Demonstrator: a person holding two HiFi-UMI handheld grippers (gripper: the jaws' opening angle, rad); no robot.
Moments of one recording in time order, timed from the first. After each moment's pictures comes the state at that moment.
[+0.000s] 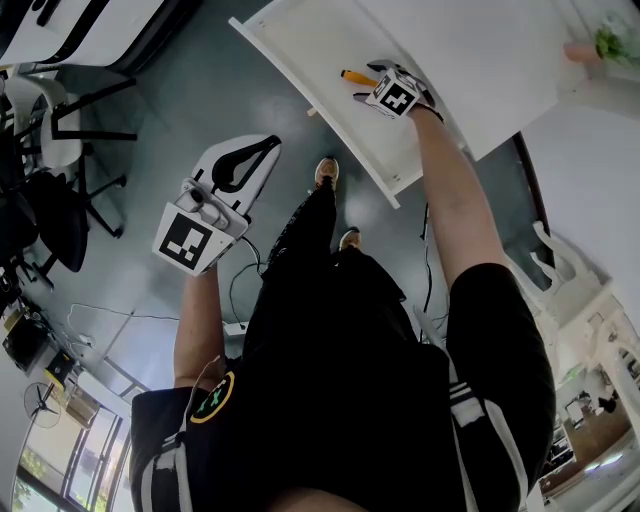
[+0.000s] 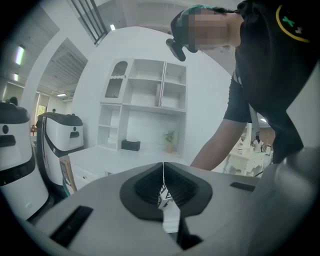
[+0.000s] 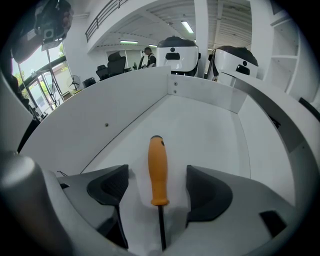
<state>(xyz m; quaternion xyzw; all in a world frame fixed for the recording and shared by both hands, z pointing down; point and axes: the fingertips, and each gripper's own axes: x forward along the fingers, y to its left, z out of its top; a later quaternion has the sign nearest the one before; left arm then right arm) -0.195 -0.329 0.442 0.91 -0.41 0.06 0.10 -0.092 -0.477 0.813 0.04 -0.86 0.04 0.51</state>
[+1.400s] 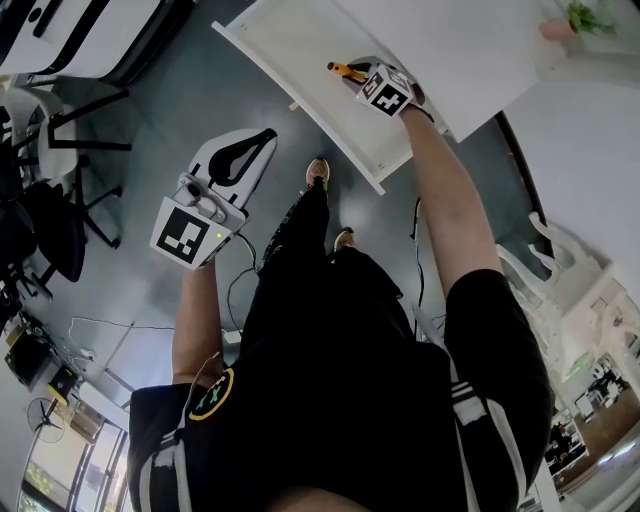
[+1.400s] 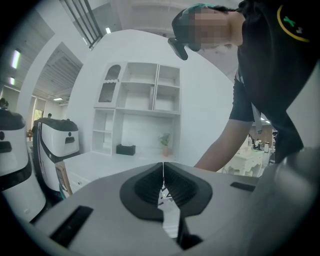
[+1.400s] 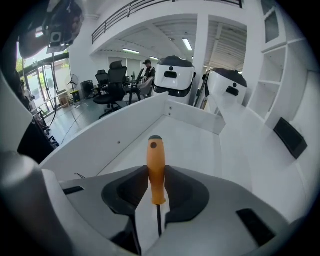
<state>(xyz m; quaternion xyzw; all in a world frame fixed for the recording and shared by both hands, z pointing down) -0.161 -0.310 0.420 0.91 -0.39 0.05 0.08 -0.081 -0.473 0.742 0.09 -0.88 -0.01 0.46</state>
